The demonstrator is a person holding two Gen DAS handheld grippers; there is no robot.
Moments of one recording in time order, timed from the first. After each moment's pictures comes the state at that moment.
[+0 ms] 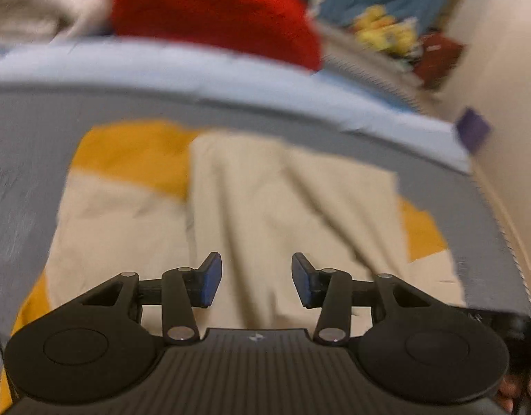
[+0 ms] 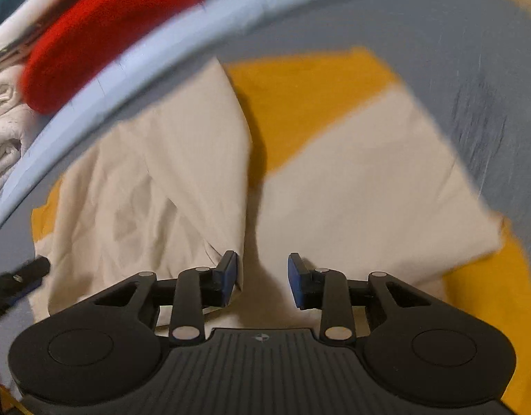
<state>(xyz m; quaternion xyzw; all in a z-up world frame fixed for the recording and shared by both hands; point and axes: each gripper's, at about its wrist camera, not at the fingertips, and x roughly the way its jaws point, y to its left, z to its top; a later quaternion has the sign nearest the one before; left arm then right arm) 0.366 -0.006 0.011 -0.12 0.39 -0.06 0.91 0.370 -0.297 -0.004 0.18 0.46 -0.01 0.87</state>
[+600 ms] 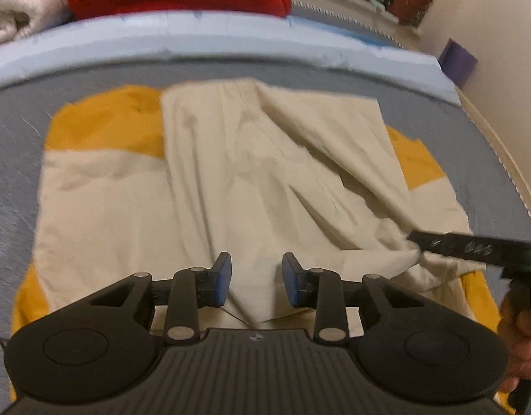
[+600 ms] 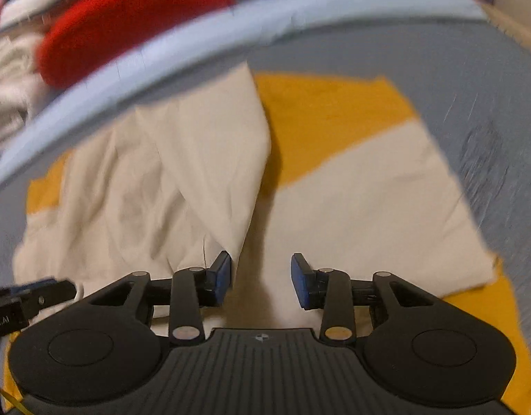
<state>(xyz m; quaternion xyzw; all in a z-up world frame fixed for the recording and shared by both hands) 0.358 -0.023 -0.008 -0.06 0.45 -0.09 0.89 0.357 -0.281 -0.005 0.13 0.45 0.01 0.89</state>
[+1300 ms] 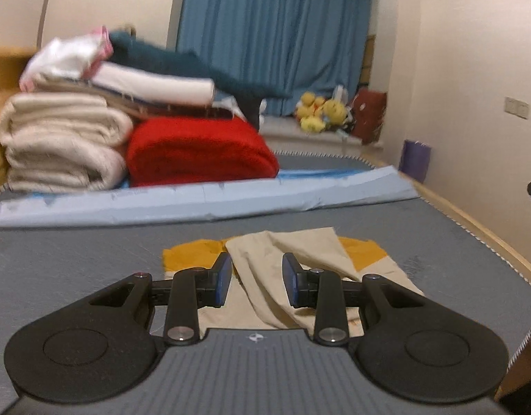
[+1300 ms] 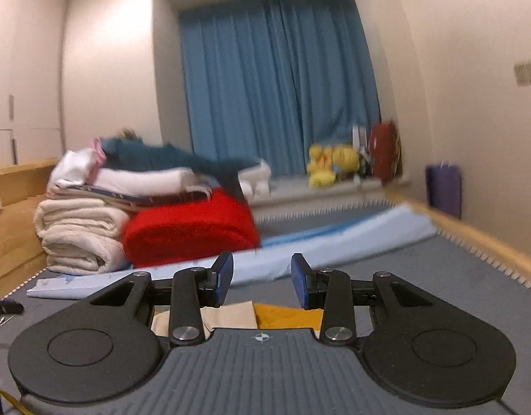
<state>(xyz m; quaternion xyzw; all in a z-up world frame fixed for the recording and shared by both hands) 0.087 0.085 0.182 -0.01 0.20 -0.09 0.97 0.031 -0.383 0.204 0.08 0.08 0.04 0.99</state>
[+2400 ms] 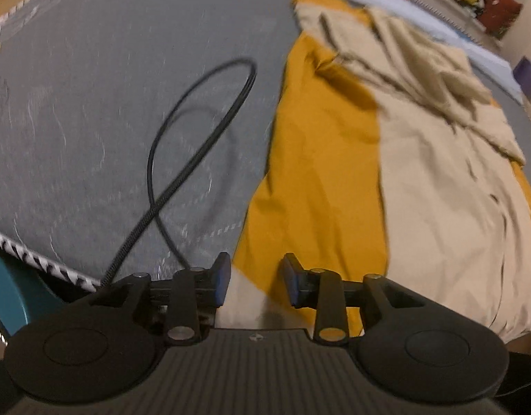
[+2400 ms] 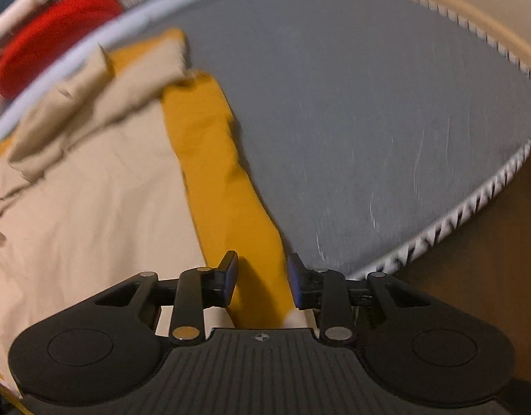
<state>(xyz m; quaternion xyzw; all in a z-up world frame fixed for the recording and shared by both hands) 0.010 0.167 -0.036 -0.11 0.53 0.06 0.84 0.043 -0.445 -0.059 0.17 0.48 -0.11 0.85</state>
